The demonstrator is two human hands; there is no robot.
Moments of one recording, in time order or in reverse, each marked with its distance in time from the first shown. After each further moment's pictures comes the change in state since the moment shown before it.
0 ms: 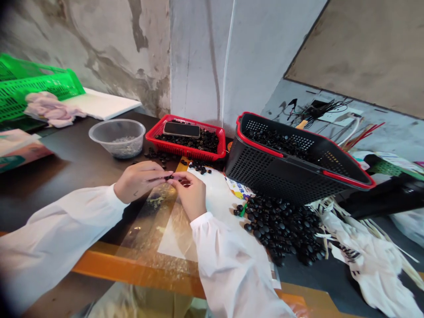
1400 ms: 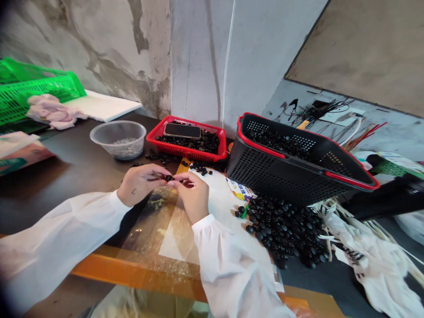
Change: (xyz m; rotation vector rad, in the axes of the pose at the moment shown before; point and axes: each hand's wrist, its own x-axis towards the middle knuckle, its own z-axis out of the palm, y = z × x) left_hand -0.005 0.012 0.010 -0.469 0.068 -0.559; right_hand -0.003 -0.011 -0.002 -0.032 0.051 -0.043
